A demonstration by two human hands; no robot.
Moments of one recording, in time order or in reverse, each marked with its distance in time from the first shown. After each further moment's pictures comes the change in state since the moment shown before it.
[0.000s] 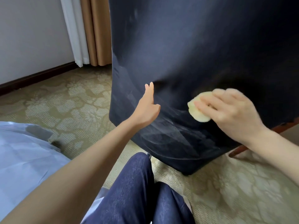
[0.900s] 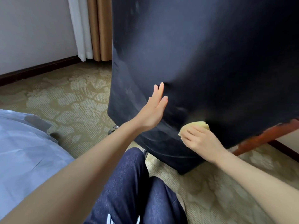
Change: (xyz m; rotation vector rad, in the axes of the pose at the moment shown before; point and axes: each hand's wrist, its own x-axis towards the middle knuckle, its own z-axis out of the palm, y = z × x) left_hand -0.018 0.006 0.025 -0.065 -0.099 -0.001; right_hand -0.067 -0.070 0.070 0.158 -0.166 -0.175
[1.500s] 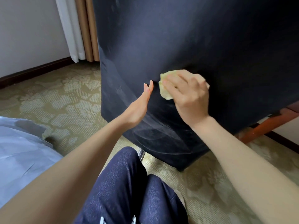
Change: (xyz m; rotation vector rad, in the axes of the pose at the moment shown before) left_hand 0.012 -0.016 -0.001 -0.017 -0.054 -0.020; right_hand 0.085 0.050 -0.031 -0.047 0.655 0.433
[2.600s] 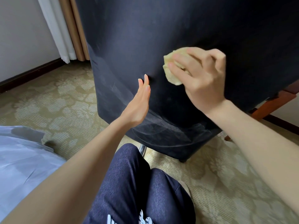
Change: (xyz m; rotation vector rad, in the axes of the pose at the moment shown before) left_hand 0.004 -0.004 0.012 0.126 0.060 0.080; right_hand 0.011 0.027 -0.022 -0.072 0.077 -0.053
